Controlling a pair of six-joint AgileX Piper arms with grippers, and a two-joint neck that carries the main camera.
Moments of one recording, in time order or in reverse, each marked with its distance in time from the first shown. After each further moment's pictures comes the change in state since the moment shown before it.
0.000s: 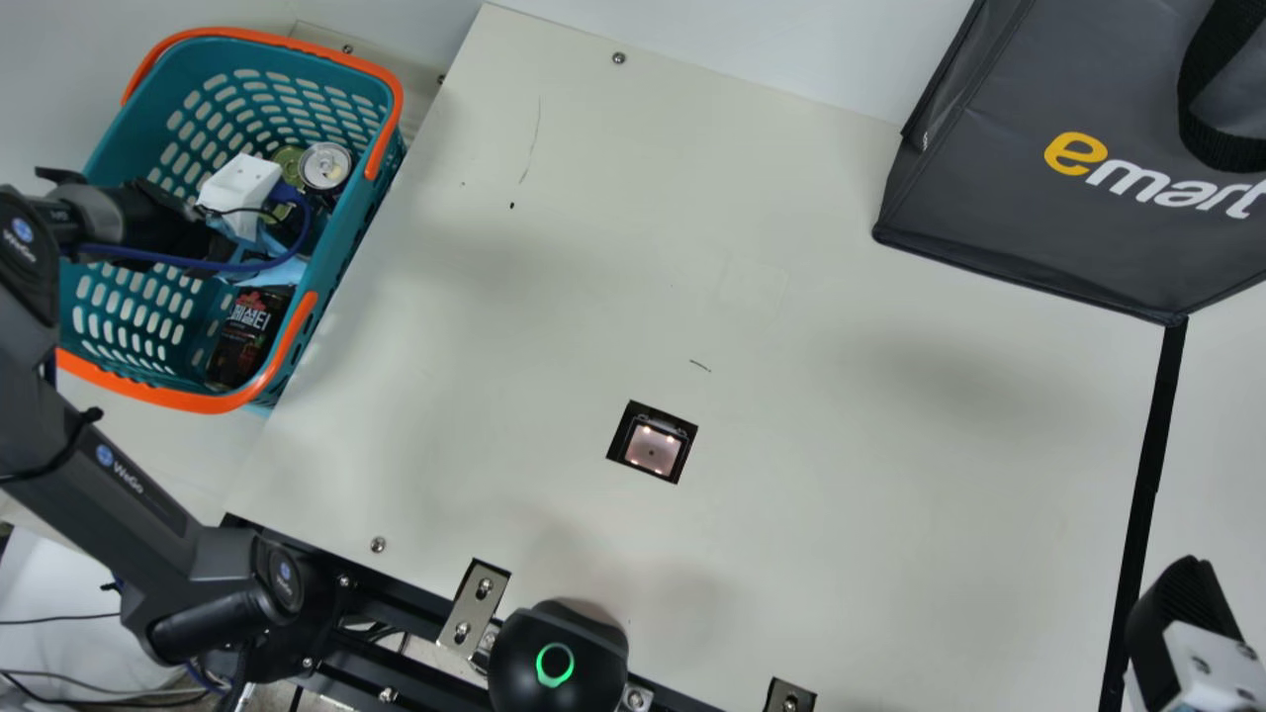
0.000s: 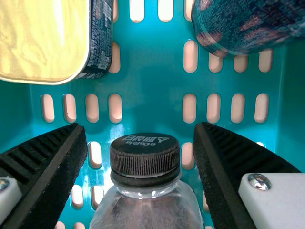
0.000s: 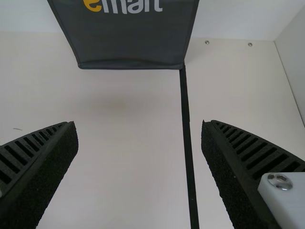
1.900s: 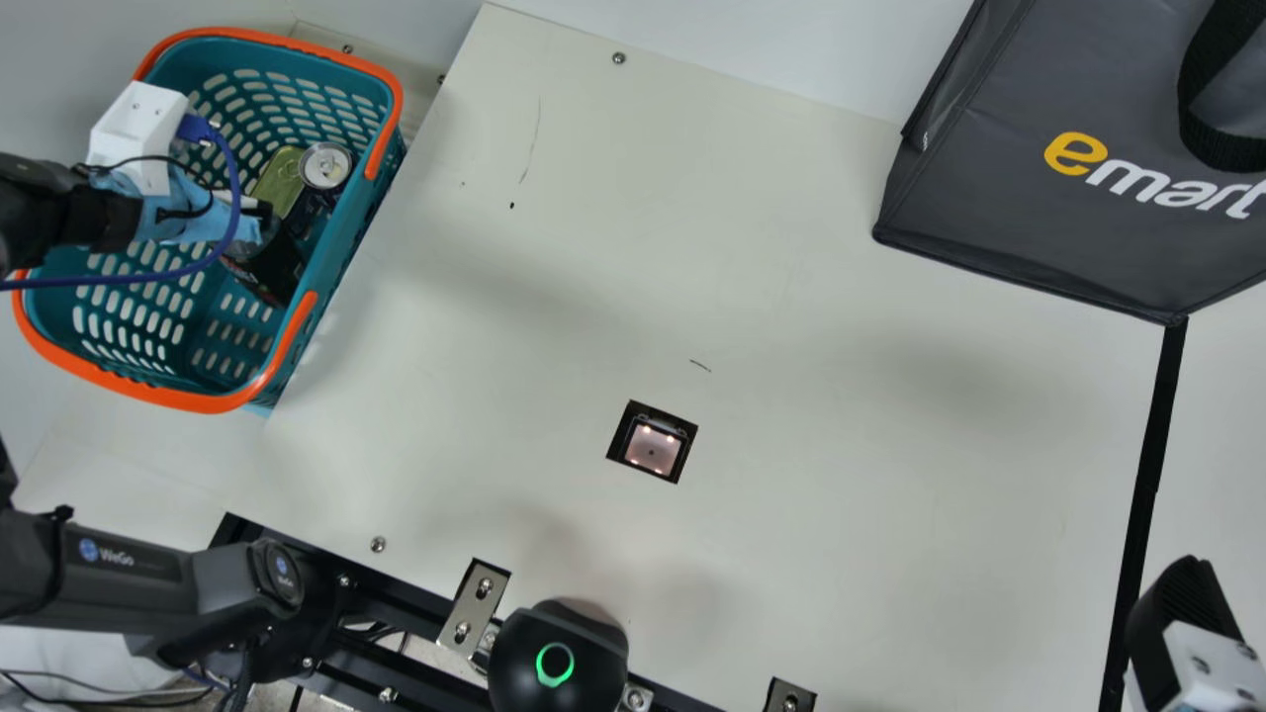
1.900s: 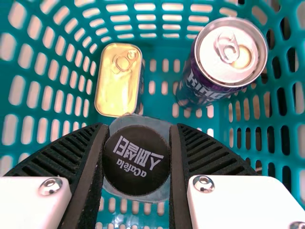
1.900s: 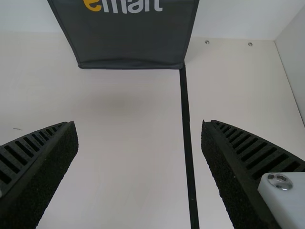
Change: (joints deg) left arm 5.1 -24.6 4.0 -10.6 12.0 8.1; right arm 0.0 0.0 0.0 0.0 0.1 0.0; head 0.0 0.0
